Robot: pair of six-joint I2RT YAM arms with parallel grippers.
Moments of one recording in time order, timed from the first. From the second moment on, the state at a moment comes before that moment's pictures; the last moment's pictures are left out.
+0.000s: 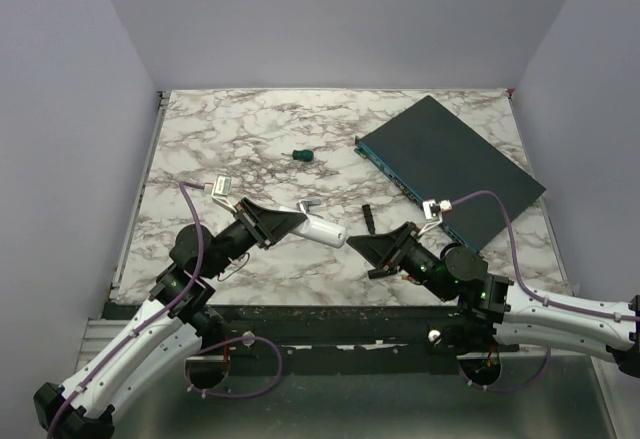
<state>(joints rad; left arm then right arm) -0.64 0.48 0.42 0.14 0.22 -1.18 1.21 0.67 0.37 0.37 0.37 0.99</state>
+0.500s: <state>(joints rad) -0.63 0.50 0.41 0.19 0.26 -1.24 1.21 0.65 0.34 0.41 0.38 1.02</state>
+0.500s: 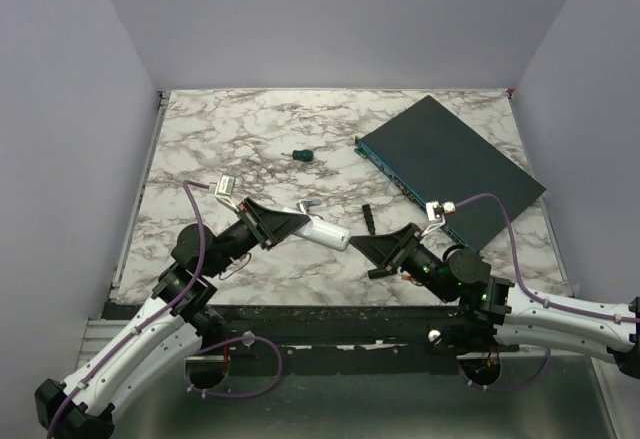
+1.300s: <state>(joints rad) -0.63 0.51 0.40 0.22 0.27 -1.25 1.21 0.68 0.34 0.43 0.38 1.02</state>
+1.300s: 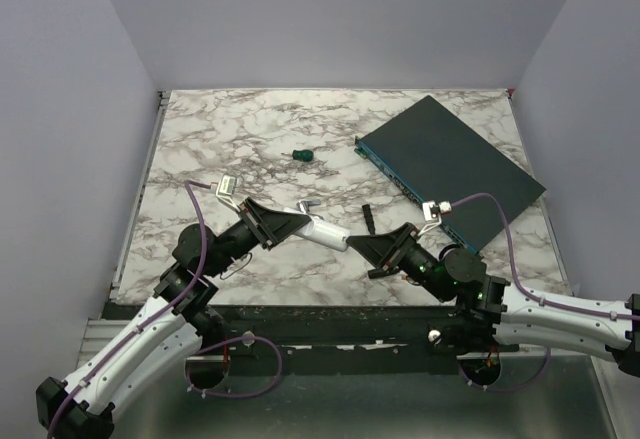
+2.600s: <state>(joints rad) -0.62 0.51 0.38 0.25 0.29 -1.26 1.21 0.77 0.34 0.53 0.41 1.02</state>
